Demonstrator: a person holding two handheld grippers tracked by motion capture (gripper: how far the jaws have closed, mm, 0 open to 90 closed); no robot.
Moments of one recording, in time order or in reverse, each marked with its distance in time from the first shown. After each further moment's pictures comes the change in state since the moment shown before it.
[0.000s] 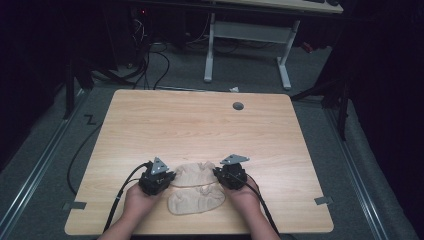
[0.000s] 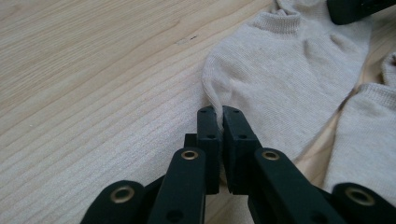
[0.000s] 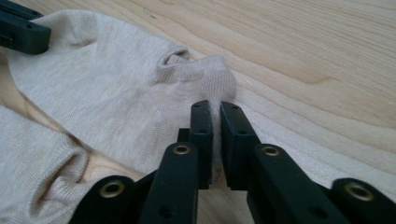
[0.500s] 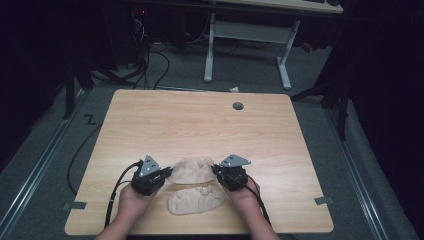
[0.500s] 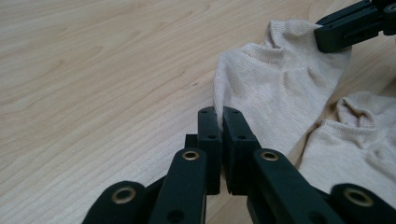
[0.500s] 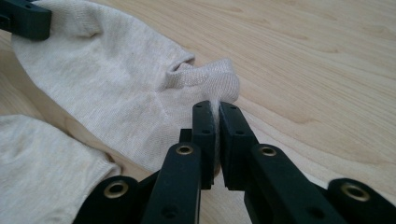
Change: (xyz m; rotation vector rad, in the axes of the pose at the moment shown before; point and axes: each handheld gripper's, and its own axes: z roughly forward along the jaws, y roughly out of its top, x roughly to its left) left arm 0.000 0.006 -0.034 -0.154 0.006 0.001; right arm 0.015 0.010 -0.024 -0.107 -0.028 -0.076
